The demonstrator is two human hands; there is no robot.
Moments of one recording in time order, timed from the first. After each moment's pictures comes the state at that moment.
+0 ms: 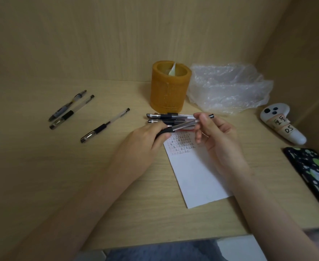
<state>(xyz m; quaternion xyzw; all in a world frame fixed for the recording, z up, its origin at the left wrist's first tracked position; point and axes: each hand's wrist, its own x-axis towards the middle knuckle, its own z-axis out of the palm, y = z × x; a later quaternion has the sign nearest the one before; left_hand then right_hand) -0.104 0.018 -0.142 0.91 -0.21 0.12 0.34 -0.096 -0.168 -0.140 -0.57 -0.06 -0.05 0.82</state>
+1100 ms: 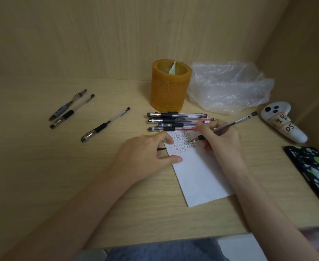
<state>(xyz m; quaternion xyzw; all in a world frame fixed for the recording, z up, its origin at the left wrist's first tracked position) -0.109 0.015 -0.144 0.95 -0.18 0.03 0.26 -0.101 -0.169 -0.142 -0.75 0.06 -0.15 0.64</state>
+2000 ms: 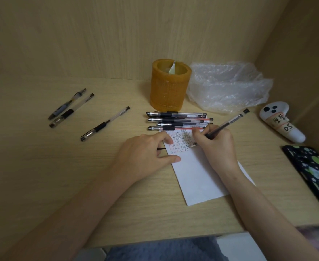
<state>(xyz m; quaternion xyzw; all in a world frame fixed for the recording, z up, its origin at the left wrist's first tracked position) -0.109 0.014 -0.143 0.95 -0.18 0.03 0.24 -0.097 -0.168 -0.158 -0.82 0.03 -0.18 0.54</state>
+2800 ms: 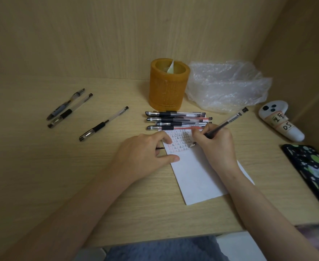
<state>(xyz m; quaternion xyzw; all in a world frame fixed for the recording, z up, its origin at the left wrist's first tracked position) -0.110 0.014 -0.144 0.95 -0.18 0.02 0.25 -0.098 -0.167 -0.156 -0.83 0.04 -0.18 0.53</state>
